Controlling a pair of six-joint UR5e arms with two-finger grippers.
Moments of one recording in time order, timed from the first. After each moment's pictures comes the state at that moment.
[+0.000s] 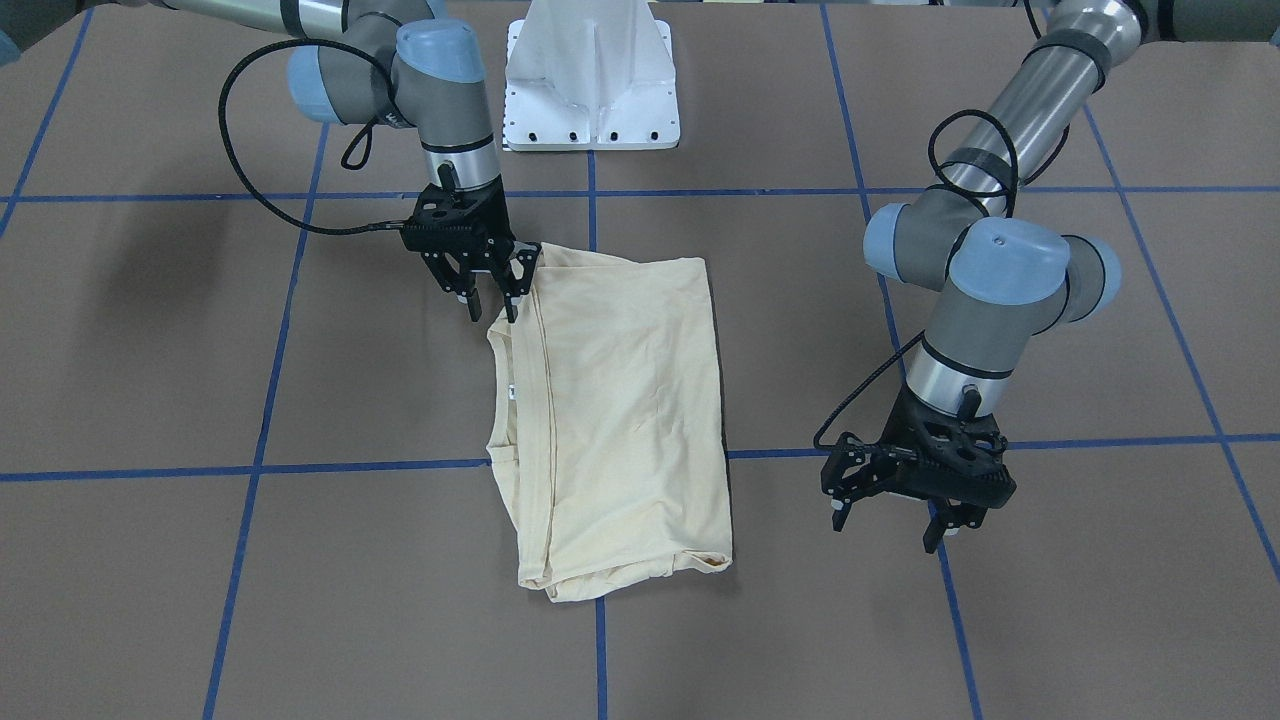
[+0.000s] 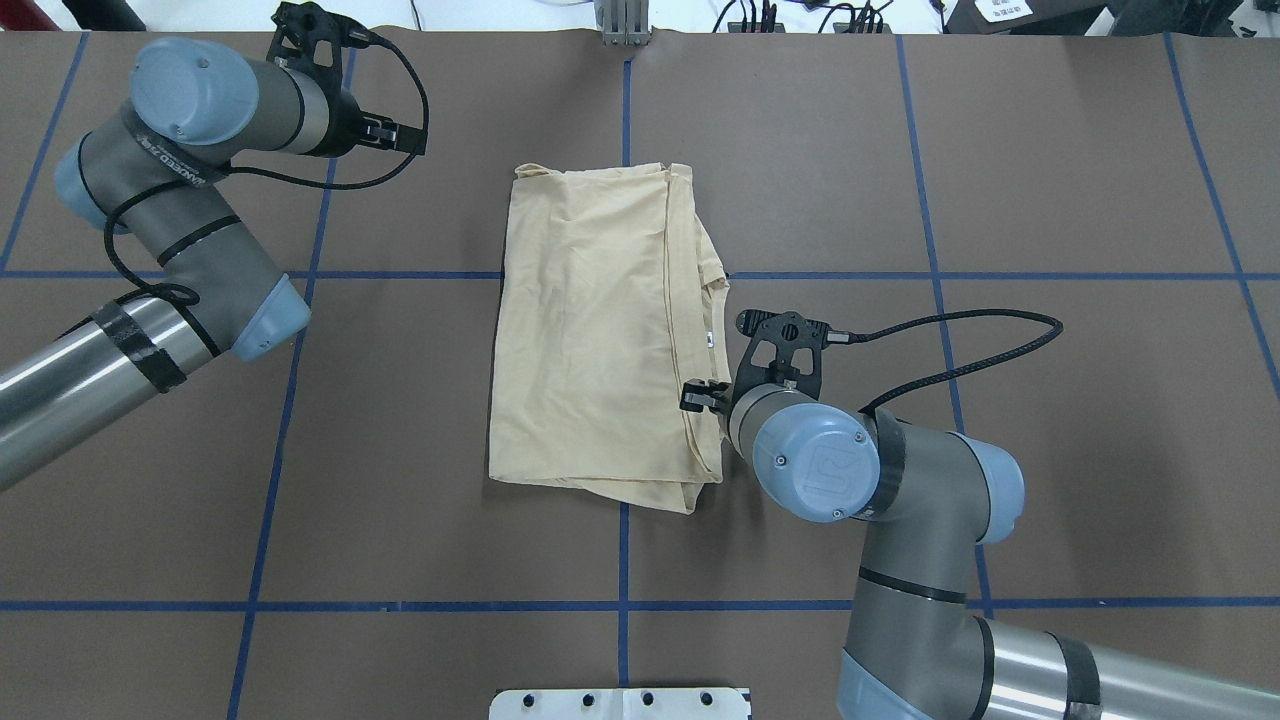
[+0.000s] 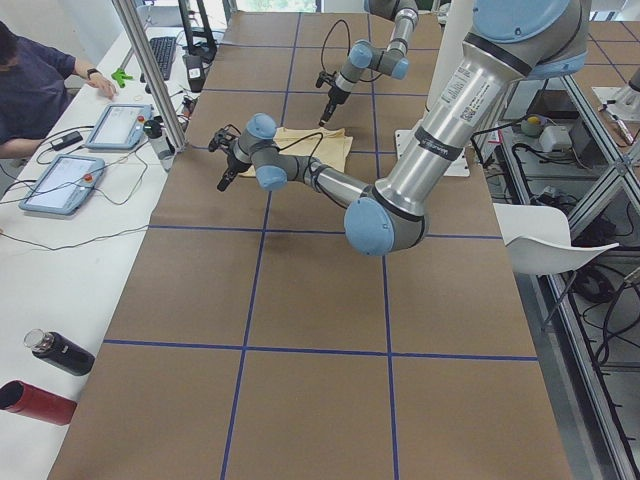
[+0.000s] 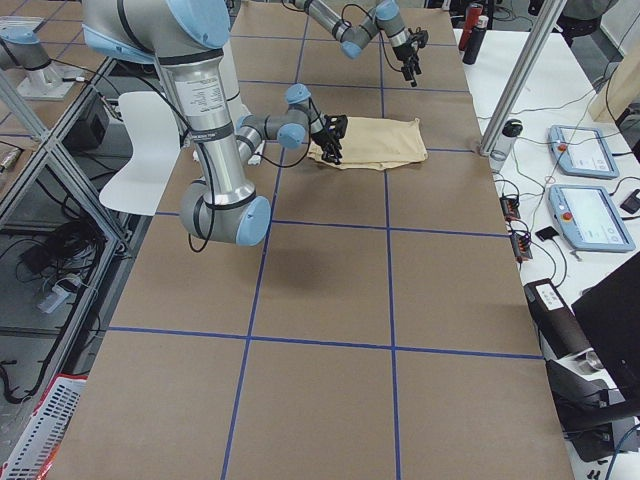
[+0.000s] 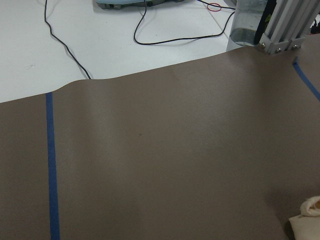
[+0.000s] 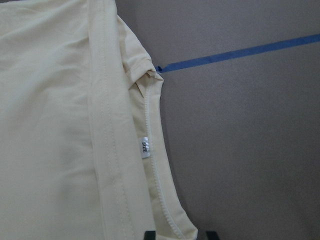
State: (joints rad) left arm -0.87 -2.18 -1.28 -2.32 -1.75 -0.77; right arm 0.34 -1.10 1.78 -1.35 1.35 1.50
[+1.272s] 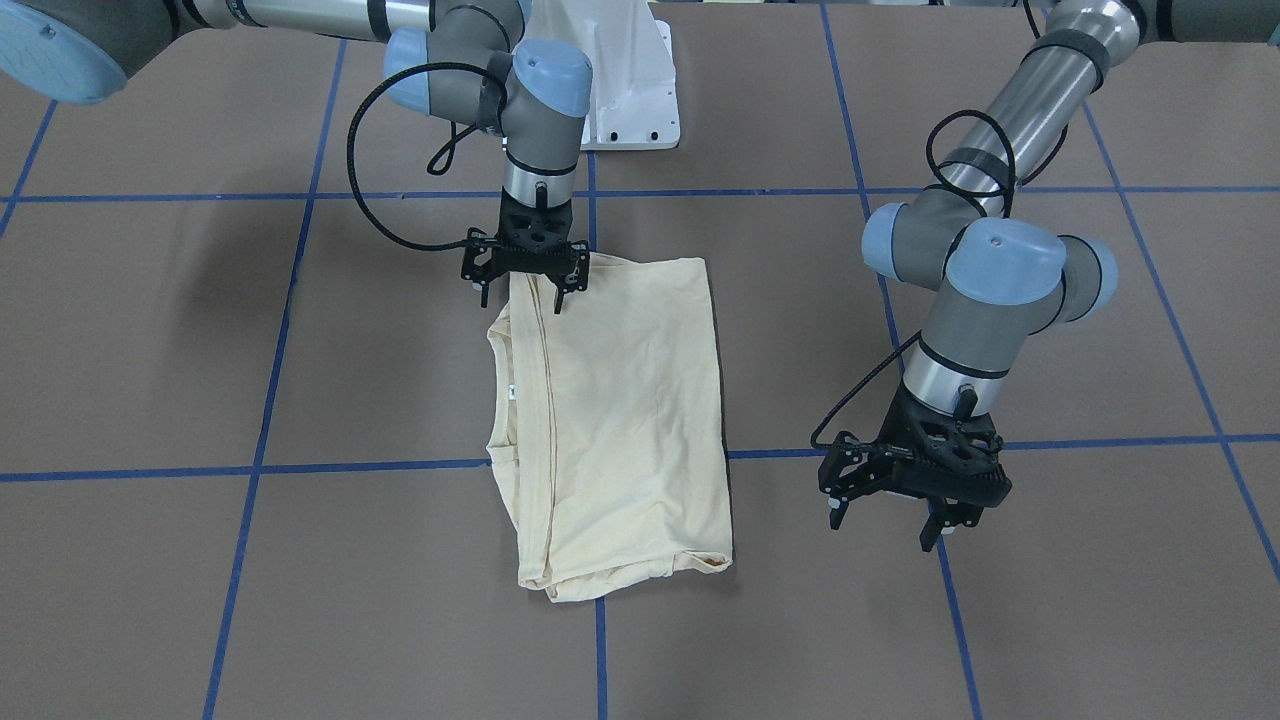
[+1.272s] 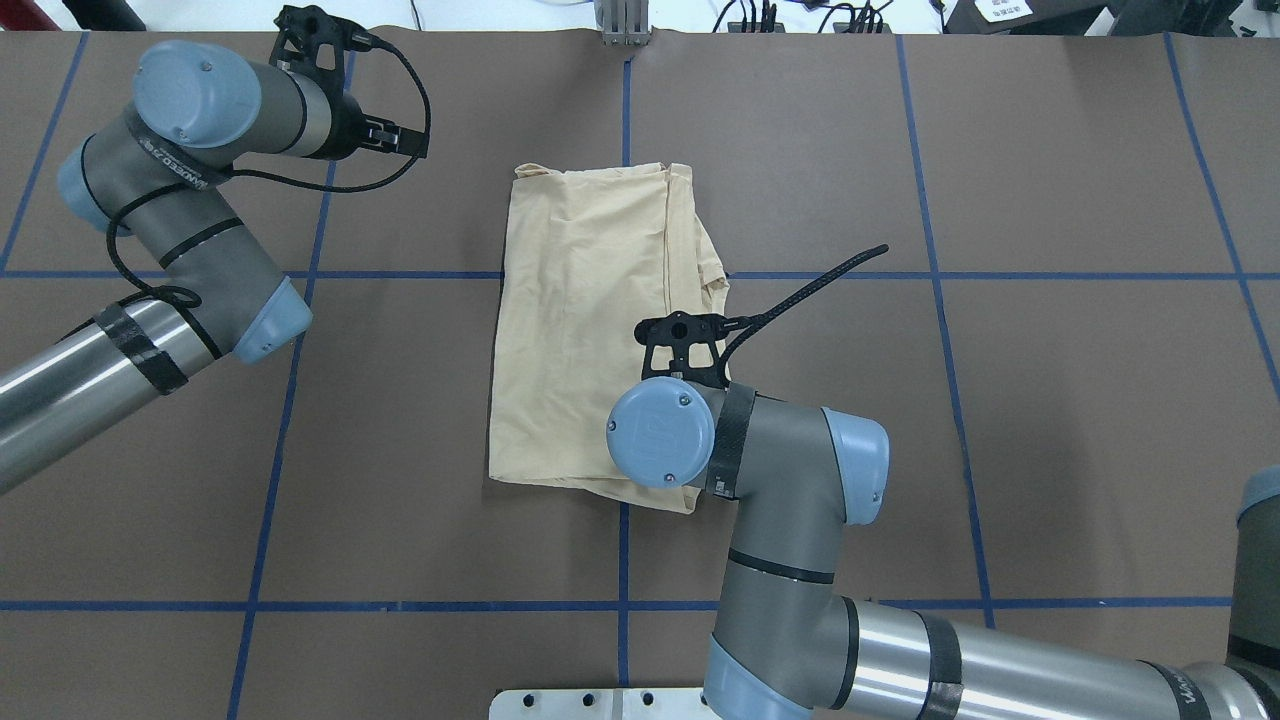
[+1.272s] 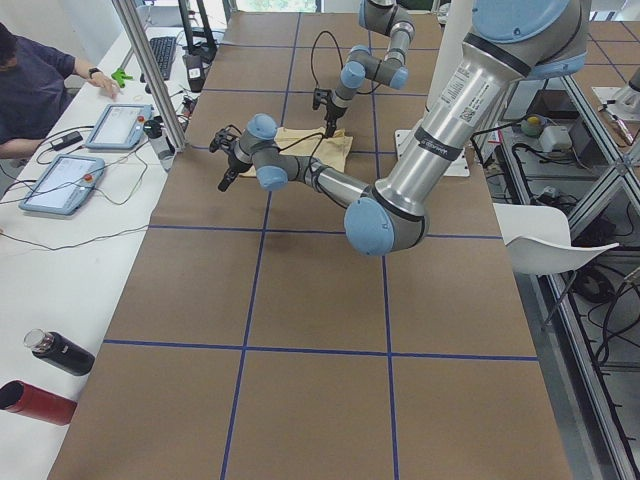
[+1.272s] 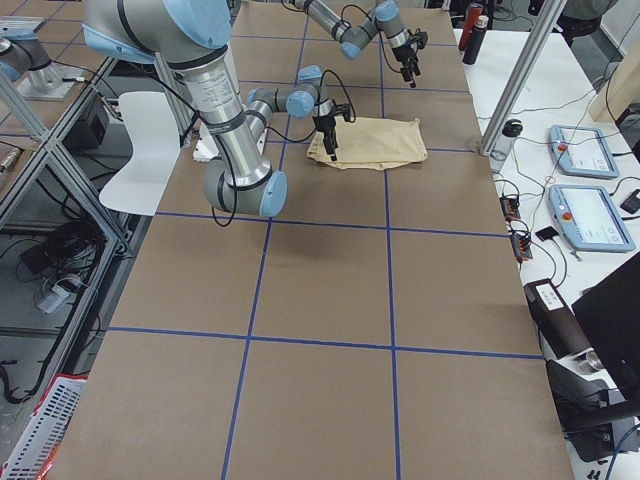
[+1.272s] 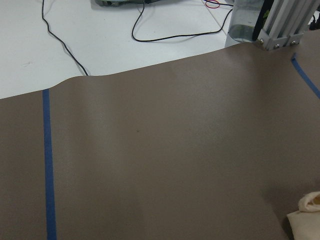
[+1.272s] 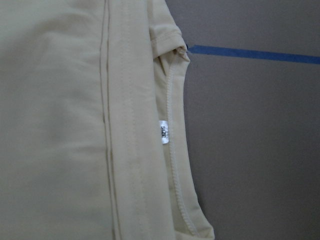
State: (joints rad) left arm -0.87 -2.18 -1.28 -2.32 -1.75 -0.77; right arm 0.32 -0.88 1.65 -1.73 1.43 1.30
